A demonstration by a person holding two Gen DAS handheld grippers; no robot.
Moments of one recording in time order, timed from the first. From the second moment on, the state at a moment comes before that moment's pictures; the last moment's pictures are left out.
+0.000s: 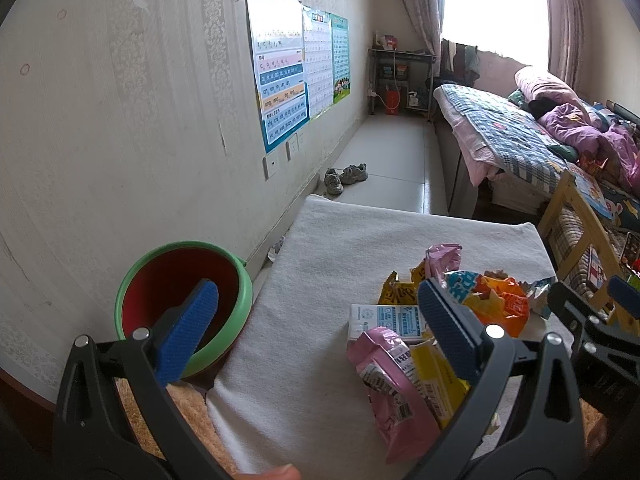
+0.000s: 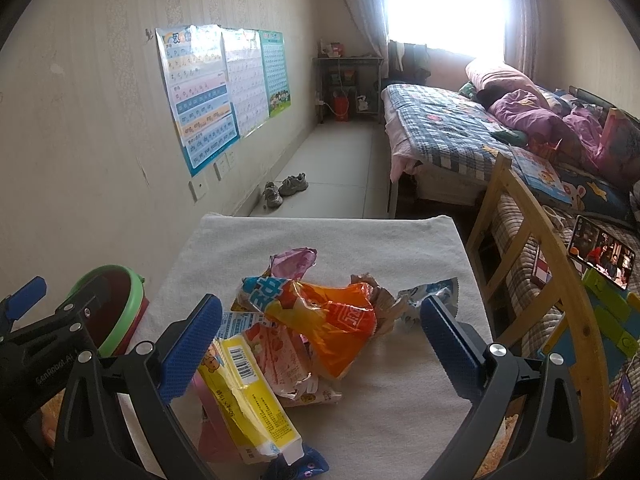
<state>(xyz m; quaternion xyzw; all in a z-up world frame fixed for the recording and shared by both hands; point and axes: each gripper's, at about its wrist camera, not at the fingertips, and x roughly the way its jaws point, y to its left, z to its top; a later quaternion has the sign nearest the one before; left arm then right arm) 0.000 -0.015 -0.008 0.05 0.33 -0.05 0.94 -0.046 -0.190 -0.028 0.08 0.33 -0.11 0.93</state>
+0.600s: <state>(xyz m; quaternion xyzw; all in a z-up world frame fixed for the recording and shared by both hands) 0.006 -0.016 -0.027 0.05 0.37 -0.11 0.92 -0.049 -0.205 -0.042 0.09 0.38 -0.04 0.92</state>
